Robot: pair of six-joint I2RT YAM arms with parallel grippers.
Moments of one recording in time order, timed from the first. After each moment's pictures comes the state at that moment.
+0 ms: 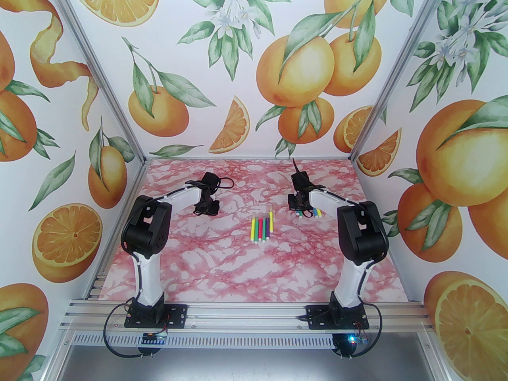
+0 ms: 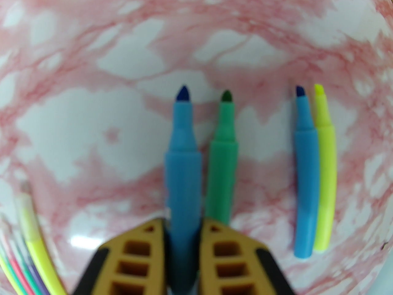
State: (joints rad) left arm -0.36 2.03 1.40 -0.69 -0.06 -0.18; right arm 0.21 1.94 1.28 -0.49 0.12 0.25
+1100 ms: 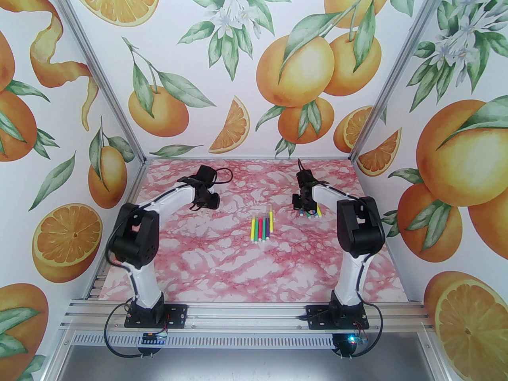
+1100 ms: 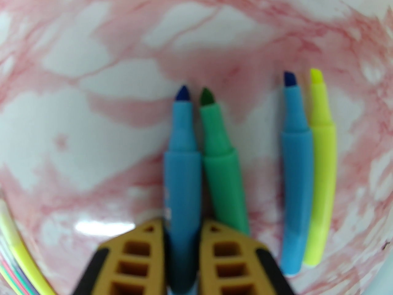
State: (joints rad) left arm -0.36 1.82 1.39 -0.67 0.00 -0.17; right arm 0.15 2.01 1.35 -0.59 0.07 0.23
